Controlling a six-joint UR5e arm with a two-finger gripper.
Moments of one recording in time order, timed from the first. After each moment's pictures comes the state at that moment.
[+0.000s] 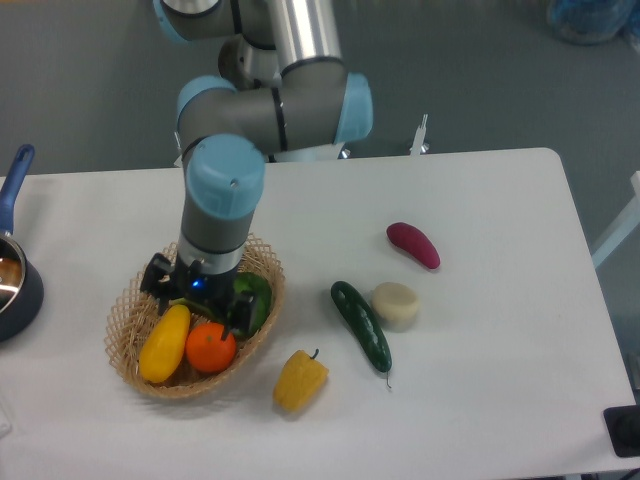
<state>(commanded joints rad) 2.12 -1.98 -1.63 -0.94 1.30 0.48</state>
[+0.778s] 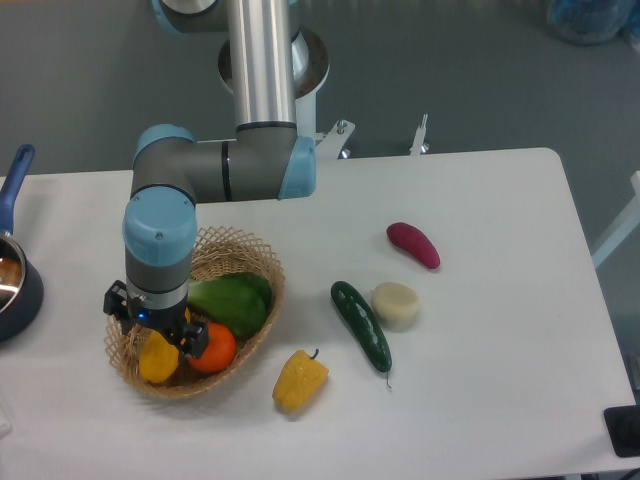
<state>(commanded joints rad) 2.04 -2.06 -1.63 -0.89 1.42 0.47</state>
